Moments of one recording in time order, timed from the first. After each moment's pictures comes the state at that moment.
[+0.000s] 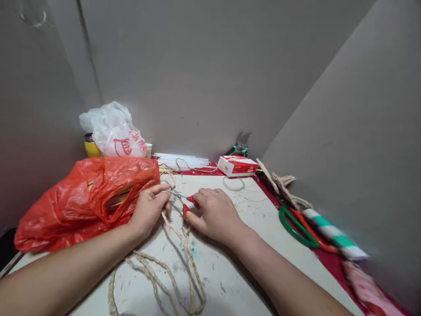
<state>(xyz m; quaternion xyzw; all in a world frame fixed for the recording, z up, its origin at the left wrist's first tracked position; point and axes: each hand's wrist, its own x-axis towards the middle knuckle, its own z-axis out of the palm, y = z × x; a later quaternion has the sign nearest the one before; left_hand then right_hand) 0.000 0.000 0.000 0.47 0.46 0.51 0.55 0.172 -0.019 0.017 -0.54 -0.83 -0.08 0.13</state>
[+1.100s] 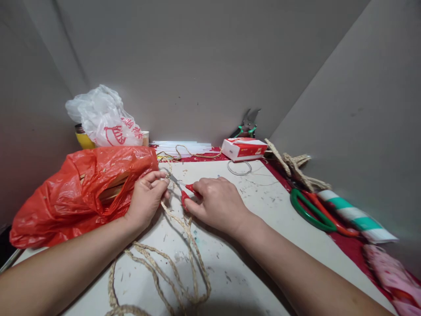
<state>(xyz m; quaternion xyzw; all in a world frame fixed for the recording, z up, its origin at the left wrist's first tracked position) 0.000 -0.002 0.001 0.48 0.47 0.53 0.52 0.168 -0.020 0.019 -0.56 -0.81 -0.07 0.14</state>
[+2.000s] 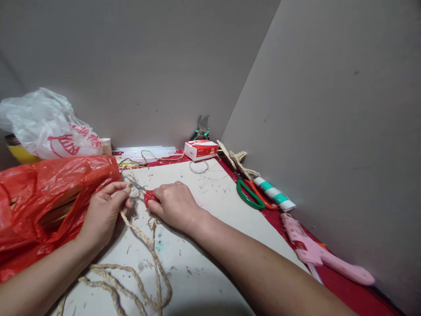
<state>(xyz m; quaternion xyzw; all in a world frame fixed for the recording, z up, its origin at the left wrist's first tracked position) -0.006 0.001 -0.001 0.47 0.46 0.52 0.55 0.165 -0.016 0.019 -0.56 -0.82 -0.02 0.11</state>
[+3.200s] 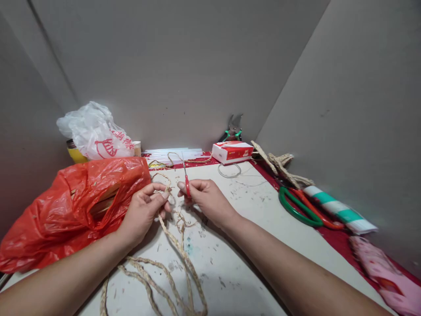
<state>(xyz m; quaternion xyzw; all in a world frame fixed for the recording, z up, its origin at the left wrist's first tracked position) -0.001 -0.010 0.008 0.51 0.40 0.47 0.60 0.167 -0.003 0.002 -0.48 -0.56 0.49 0.46</state>
